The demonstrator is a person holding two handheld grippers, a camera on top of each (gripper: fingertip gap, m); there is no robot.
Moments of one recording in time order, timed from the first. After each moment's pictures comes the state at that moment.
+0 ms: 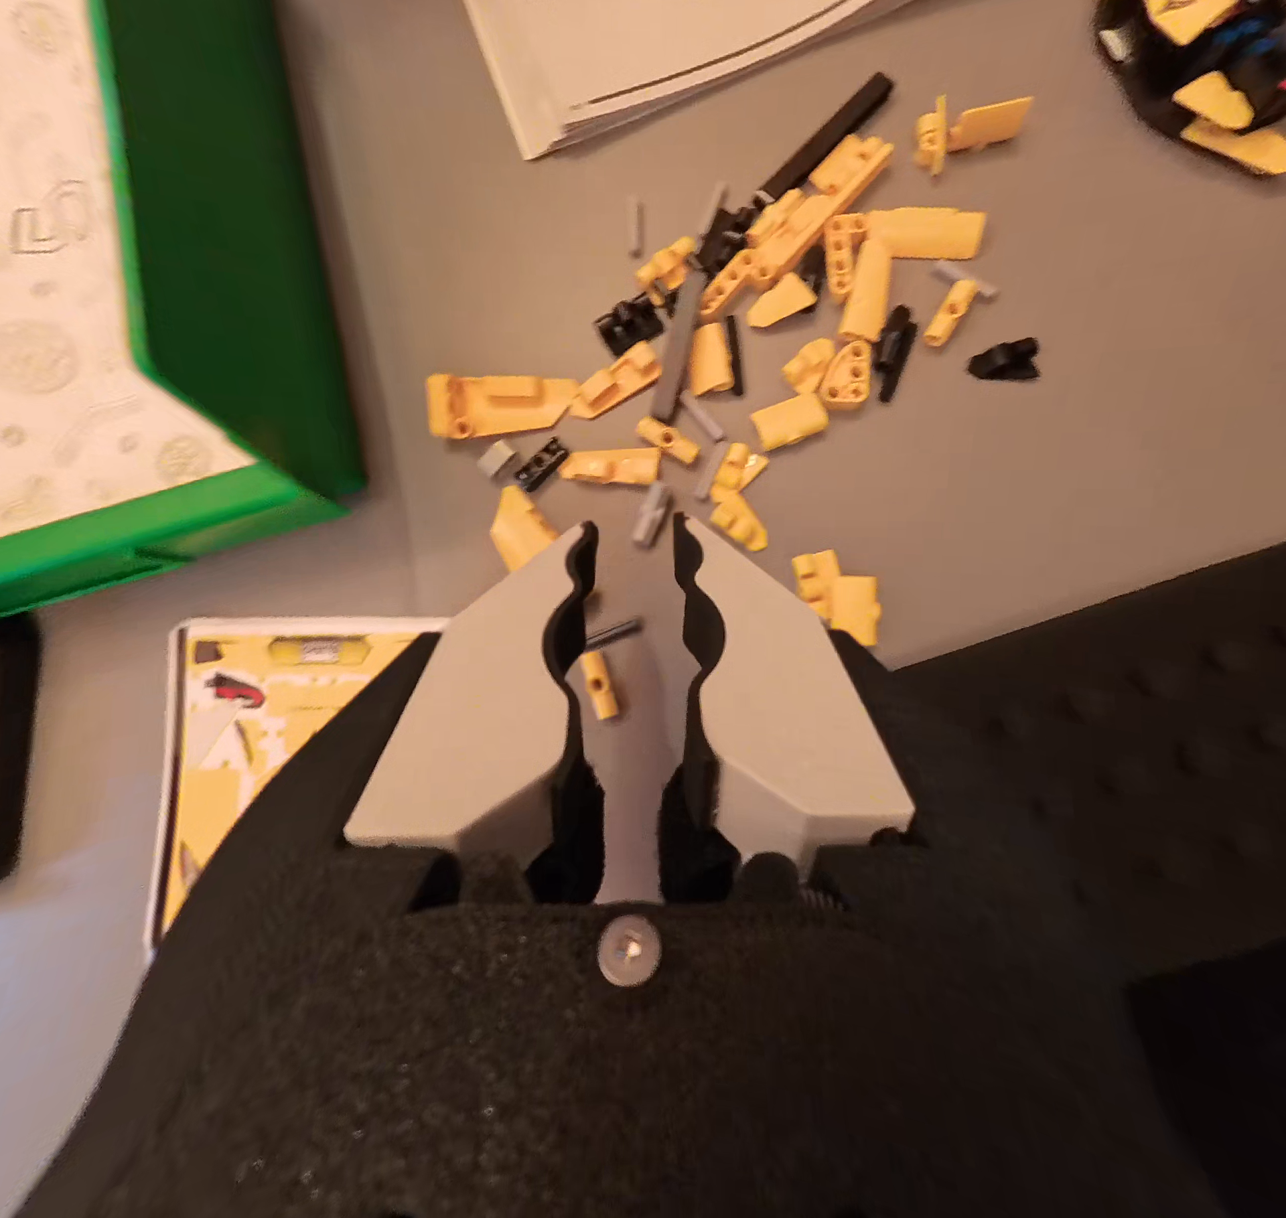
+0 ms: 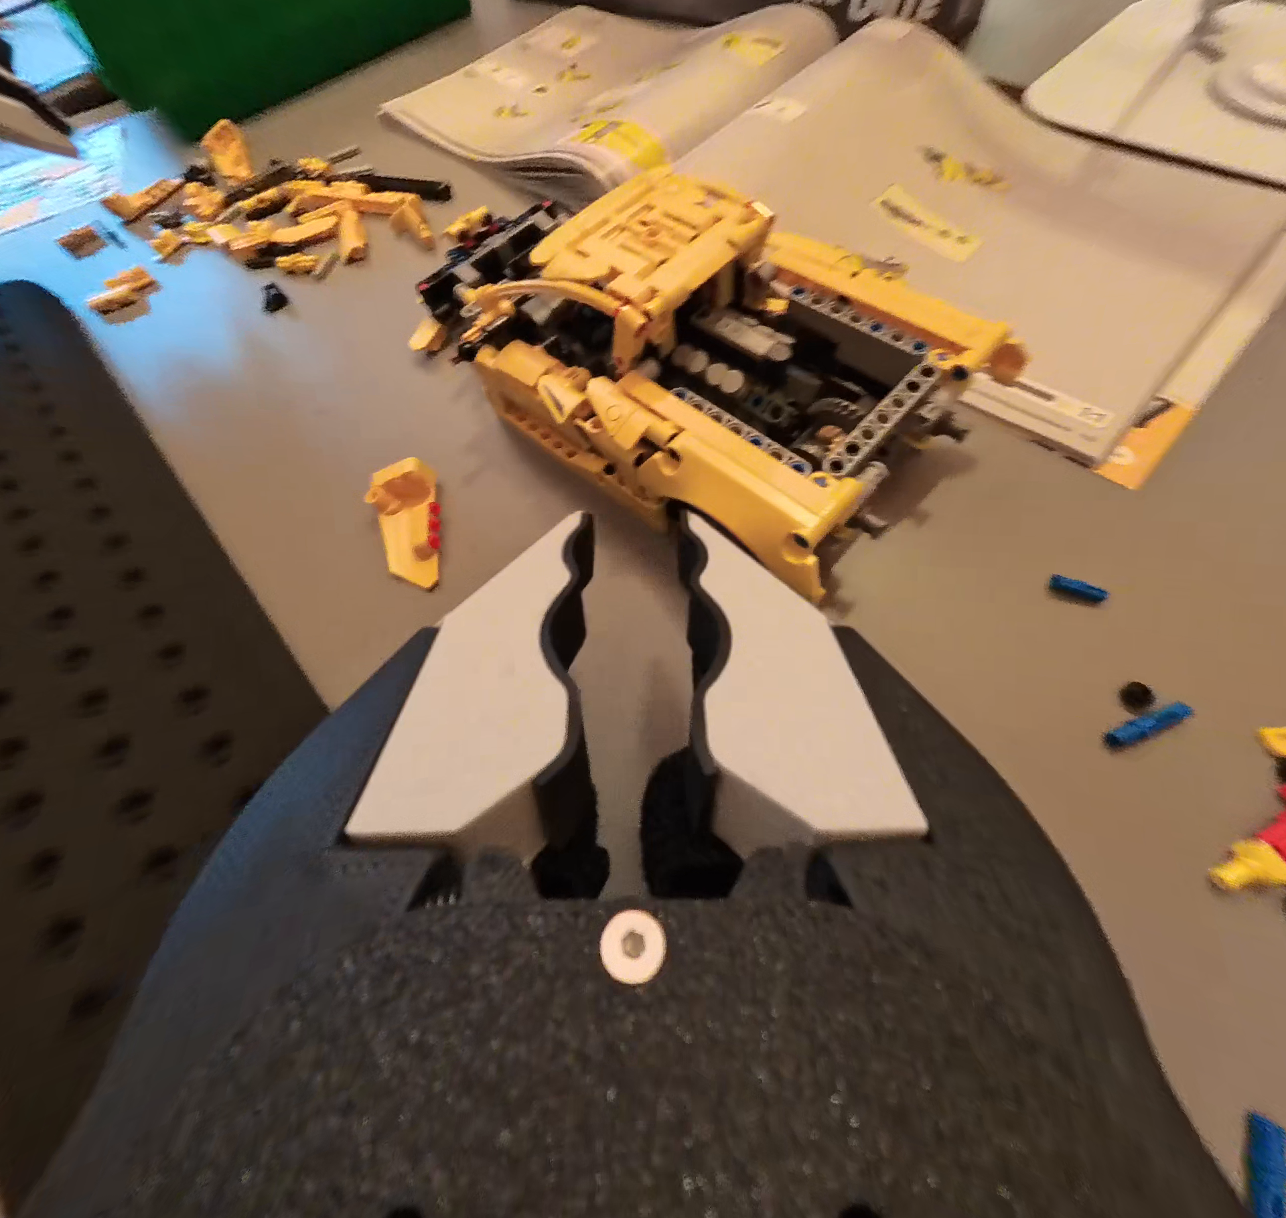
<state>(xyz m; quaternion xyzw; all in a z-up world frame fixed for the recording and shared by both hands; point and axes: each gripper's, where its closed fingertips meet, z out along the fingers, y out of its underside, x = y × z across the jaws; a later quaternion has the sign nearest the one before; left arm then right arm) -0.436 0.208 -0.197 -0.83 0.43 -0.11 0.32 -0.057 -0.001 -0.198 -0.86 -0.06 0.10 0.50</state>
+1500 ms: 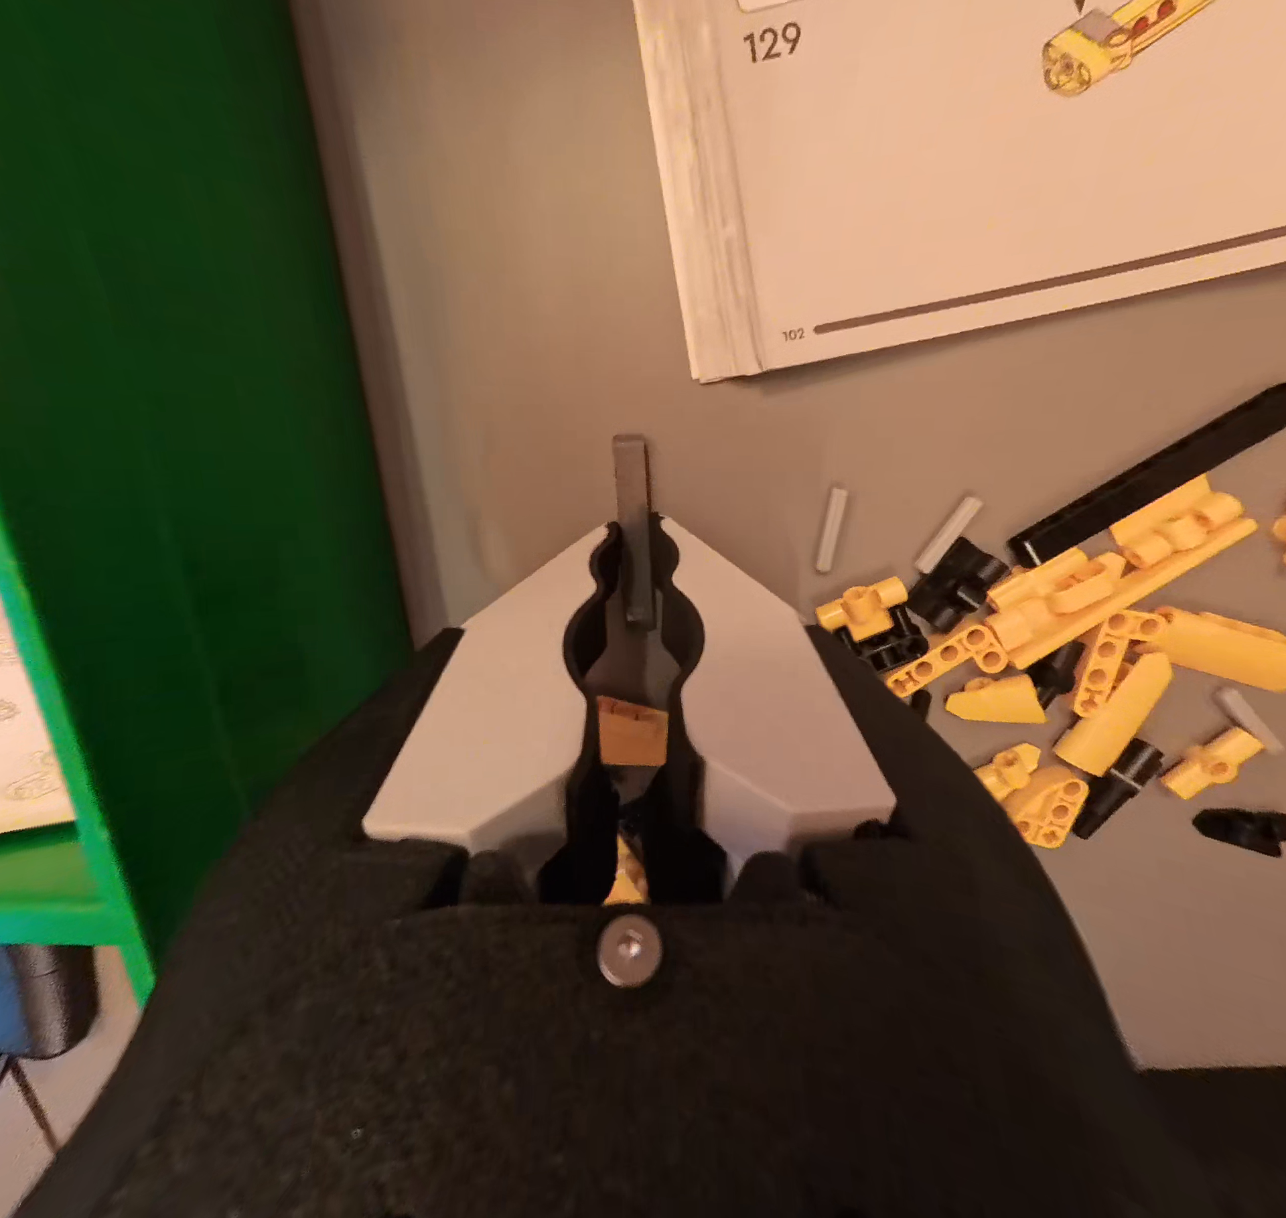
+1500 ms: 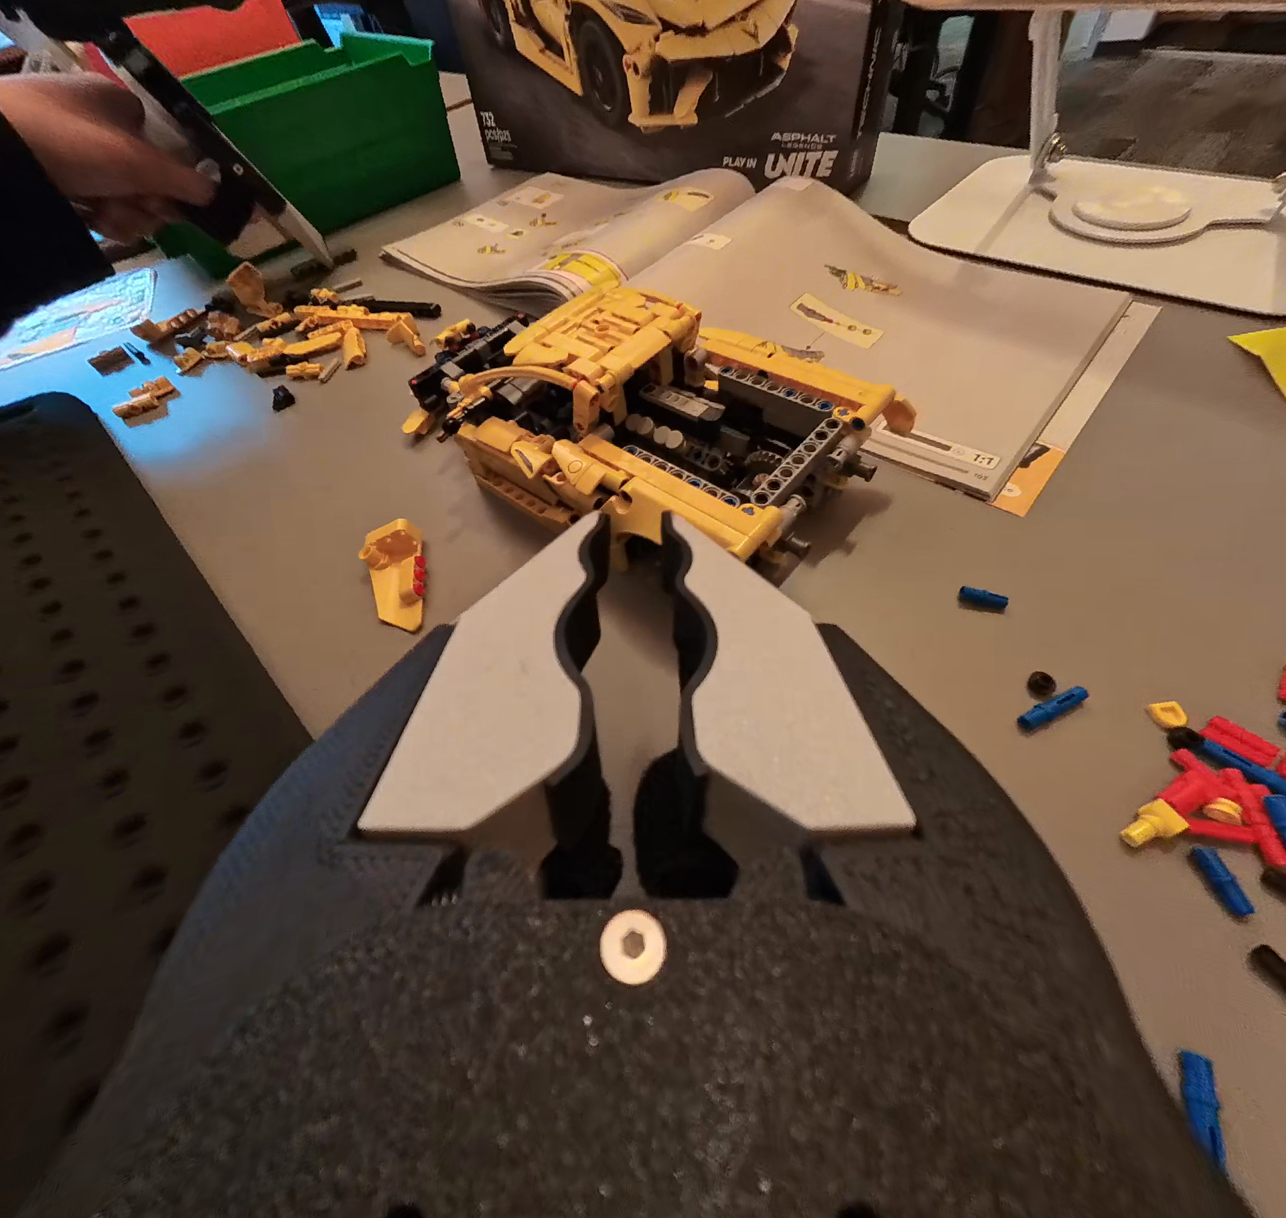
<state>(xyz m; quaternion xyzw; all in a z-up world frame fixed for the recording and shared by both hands) -0.373 0.331 -0.245 -0.91 0.37 -0.02 0.18 -0.037 -0.009 -0.174 -0.82 -0.03 0.10 0.57</state>
